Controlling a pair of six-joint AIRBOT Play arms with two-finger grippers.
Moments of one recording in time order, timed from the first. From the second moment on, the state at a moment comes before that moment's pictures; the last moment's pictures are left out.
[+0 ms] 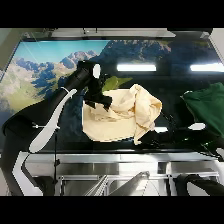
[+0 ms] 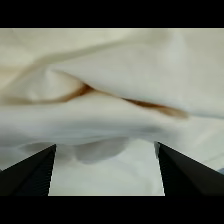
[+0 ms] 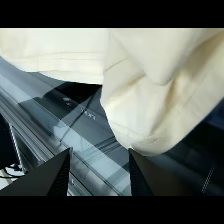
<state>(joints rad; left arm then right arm) -0.54 -1.95 1.83 1.43 -1.56 -1.72 -0.03 -1.18 0.35 -0.43 1.10 0.87</state>
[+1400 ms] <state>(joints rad) -0.46 -1.95 1.88 1.01 -1.71 -1.70 -0.03 -1.21 0.35 -0.52 1.08 0.95</state>
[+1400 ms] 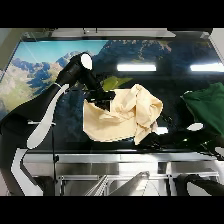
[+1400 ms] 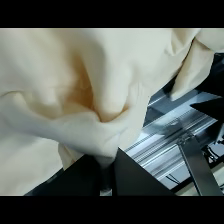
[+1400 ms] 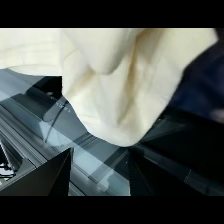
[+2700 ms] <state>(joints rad) 0.13 -1.67 1.54 0.72 -1.66 -1.59 -0.34 -1.33 0.93 -0.60 0.94 1.01</state>
